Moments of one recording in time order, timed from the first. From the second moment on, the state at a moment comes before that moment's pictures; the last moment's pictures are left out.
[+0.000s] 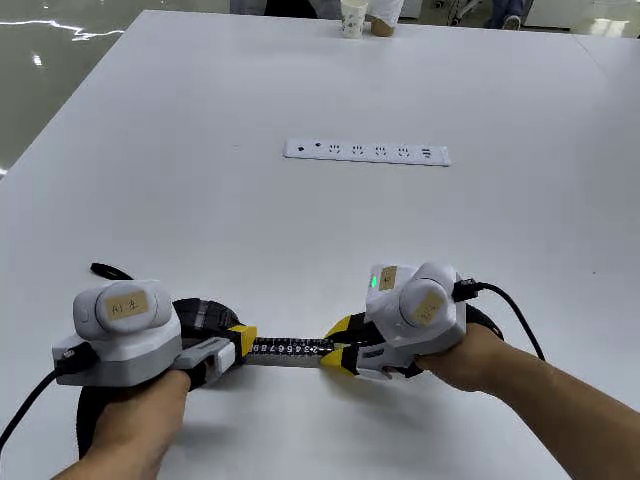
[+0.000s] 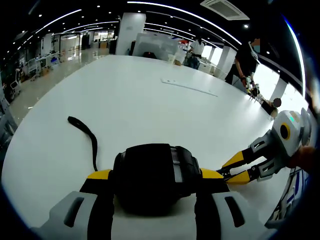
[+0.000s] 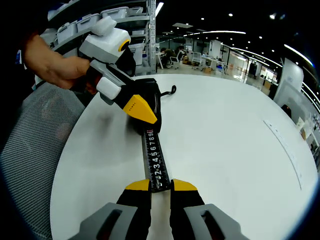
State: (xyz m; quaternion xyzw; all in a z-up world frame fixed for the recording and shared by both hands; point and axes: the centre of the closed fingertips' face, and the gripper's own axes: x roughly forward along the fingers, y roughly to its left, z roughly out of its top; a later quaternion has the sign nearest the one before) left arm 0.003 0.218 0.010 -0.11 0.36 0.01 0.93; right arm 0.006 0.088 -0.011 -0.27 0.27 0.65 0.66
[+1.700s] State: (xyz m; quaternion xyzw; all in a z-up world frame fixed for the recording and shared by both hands) left arm 0.003 0.219 0.010 -0.12 0.36 0.01 0.92; right arm -0.005 0.164 -0.012 -0.27 0.24 0.68 0.64
